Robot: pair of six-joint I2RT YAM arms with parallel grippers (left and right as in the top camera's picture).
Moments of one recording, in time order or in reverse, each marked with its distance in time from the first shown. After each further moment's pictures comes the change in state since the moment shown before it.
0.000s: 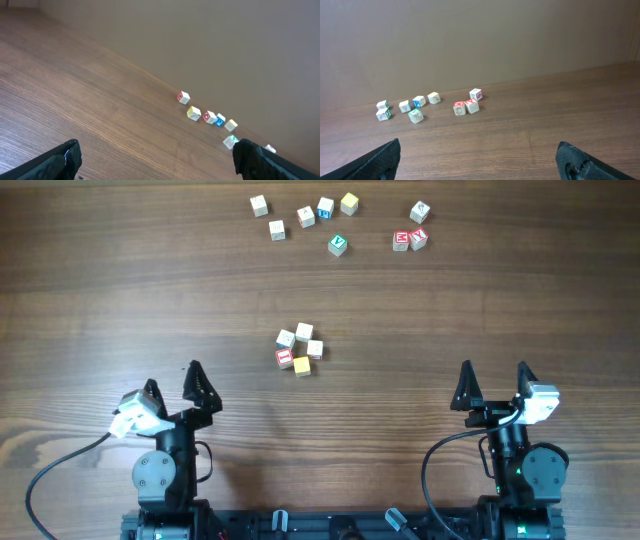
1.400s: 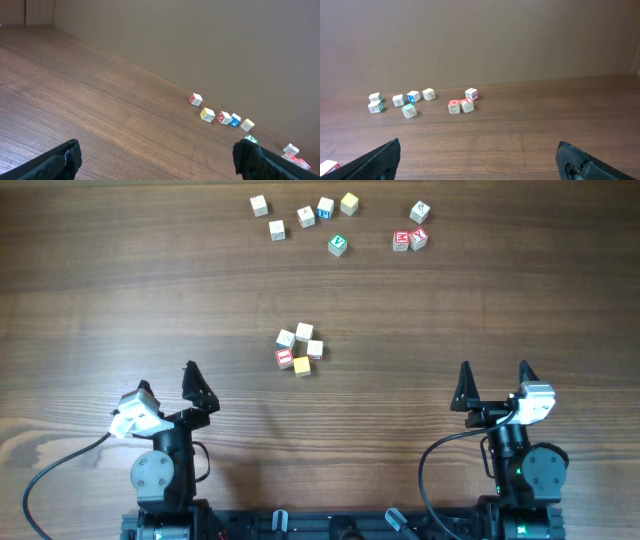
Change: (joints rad) left arm 0.027 0.000 0.000 -0.004 -0.006 0.091; right arm 0.000 0.000 0.000 0.000 0.000 -0.095
